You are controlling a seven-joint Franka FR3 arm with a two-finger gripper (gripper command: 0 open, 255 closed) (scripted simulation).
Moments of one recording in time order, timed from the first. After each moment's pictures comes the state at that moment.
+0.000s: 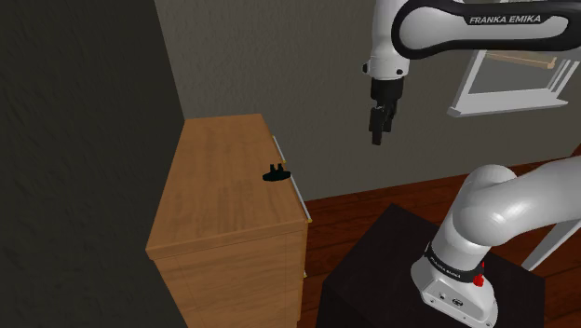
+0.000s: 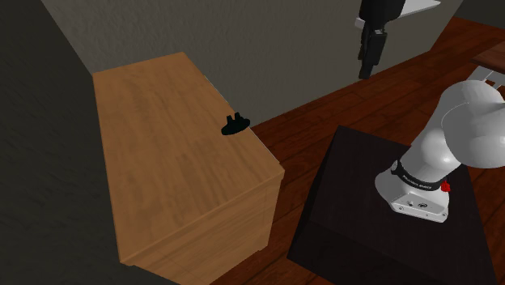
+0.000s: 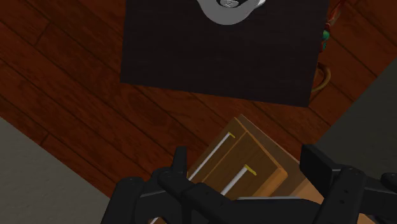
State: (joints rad) arm 0.02 -0.80 0.03 -2.41 -0.01 1.49 -0.11
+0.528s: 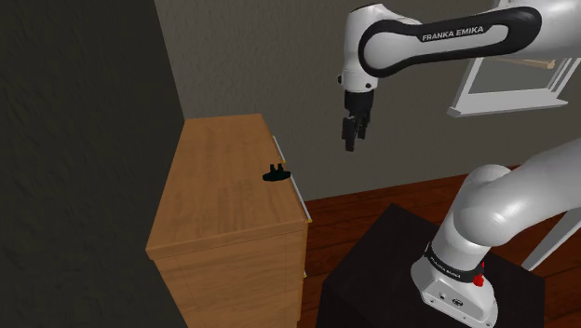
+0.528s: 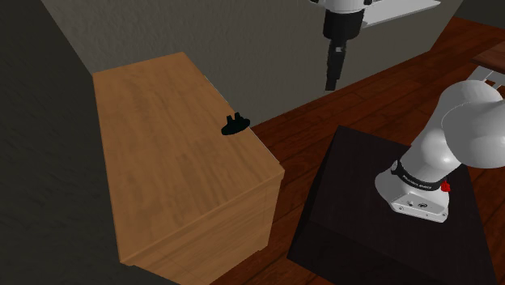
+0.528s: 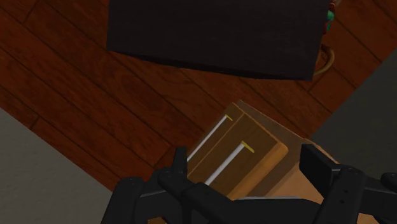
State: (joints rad) arm 0.04 -0.62 0.06 -2.40 0.01 1.68 -0.09
